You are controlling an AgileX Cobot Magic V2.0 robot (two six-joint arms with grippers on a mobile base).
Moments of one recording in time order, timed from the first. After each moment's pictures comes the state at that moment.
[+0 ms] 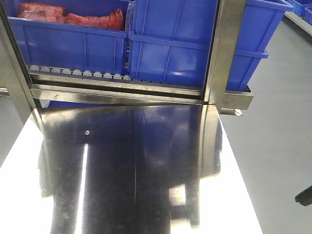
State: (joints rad) left arm -0.16 0.15 -0.53 0.16 0.91 -0.27; right arm 0.05 0.58 -0.66 0.10 0.87 -0.07
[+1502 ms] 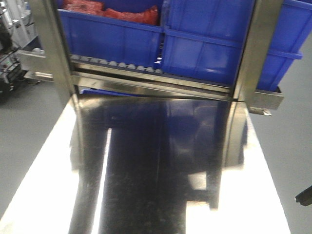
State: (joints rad) left arm -0.16 0.15 -0.53 0.16 0.91 -0.27; right arm 0.05 0.58 -0.66 0.10 0.87 -0.07
